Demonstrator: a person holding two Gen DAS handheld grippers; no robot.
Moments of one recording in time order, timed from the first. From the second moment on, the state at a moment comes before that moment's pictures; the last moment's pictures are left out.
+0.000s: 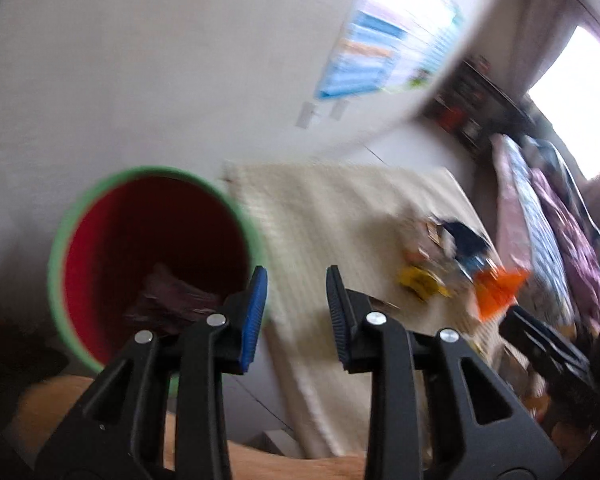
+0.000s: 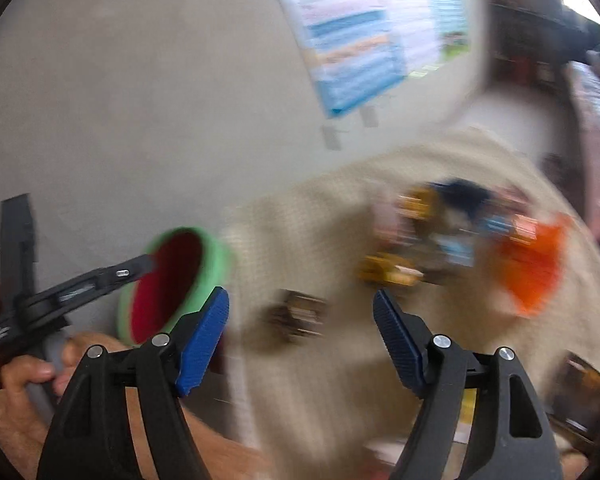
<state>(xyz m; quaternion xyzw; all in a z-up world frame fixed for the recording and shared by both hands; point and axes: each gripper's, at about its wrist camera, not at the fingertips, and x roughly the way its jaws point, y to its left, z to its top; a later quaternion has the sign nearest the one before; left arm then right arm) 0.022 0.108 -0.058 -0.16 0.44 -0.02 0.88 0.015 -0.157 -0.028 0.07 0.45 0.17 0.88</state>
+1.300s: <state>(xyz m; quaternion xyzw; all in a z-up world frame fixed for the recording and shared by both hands) 0.058 0.019 -0.140 -0.12 0.53 -0.07 0.84 0.014 -0.258 -0.124 0.19 0.58 0.07 0.79</state>
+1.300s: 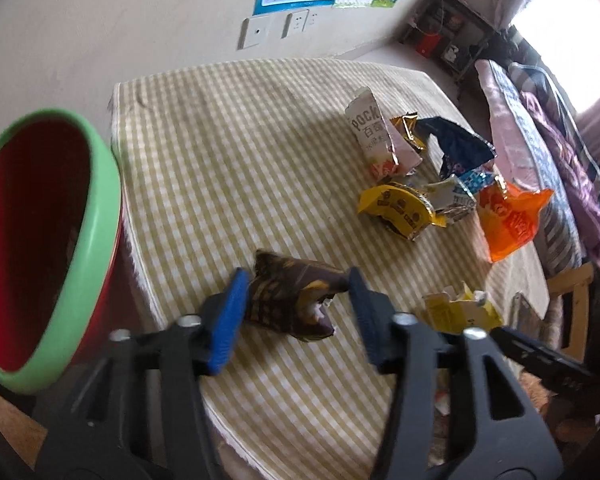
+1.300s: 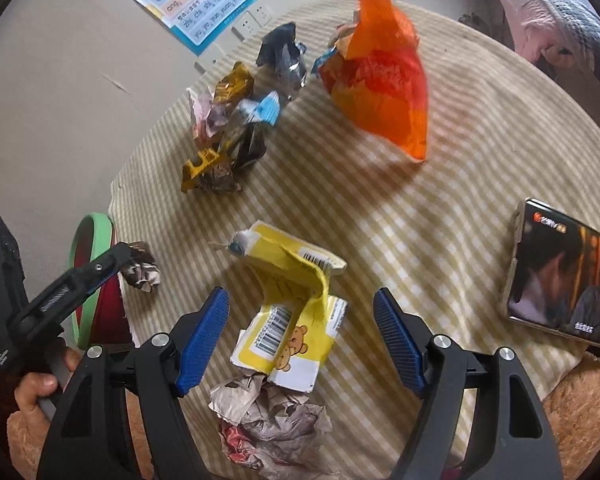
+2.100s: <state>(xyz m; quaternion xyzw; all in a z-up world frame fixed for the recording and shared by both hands) 0.059 0.001 -0.160 -0.08 0.57 -0.06 0.82 0.012 -0.237 -0.126 0.16 0.58 0.11 0.79</state>
